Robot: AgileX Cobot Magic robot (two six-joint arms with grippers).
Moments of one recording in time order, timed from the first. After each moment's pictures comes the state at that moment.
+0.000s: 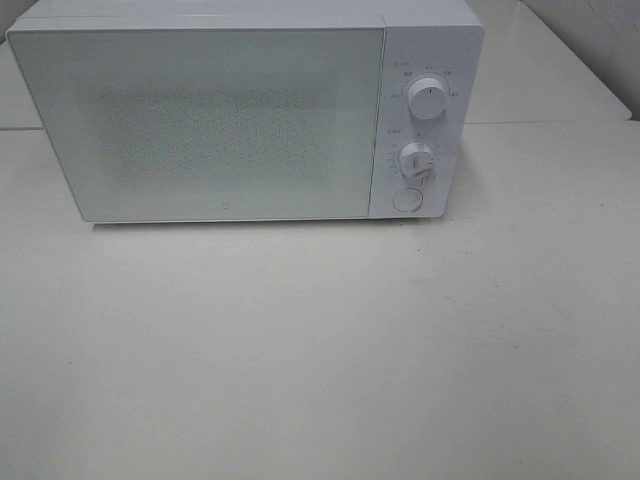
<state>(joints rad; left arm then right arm) 0.06 0.00 -0.52 -0.08 1.07 0.11 0.06 0.00 -0.50 -0.01 1.00 -0.06</state>
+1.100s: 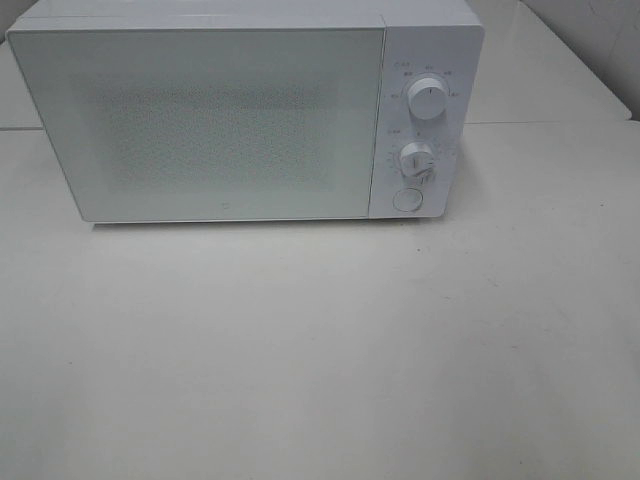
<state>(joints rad) 0.06 0.00 -0.52 -0.08 1.07 0.11 0.06 0.52 -0.52 0.03 0.58 -0.06</state>
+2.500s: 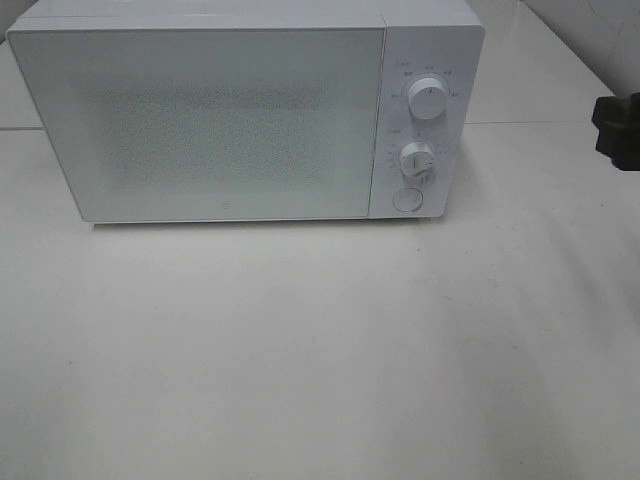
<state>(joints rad) 0.06 0.00 -0.52 -0.08 1.07 0.11 0.06 1.15 -0.38 0.06 -0.49 -0.06</state>
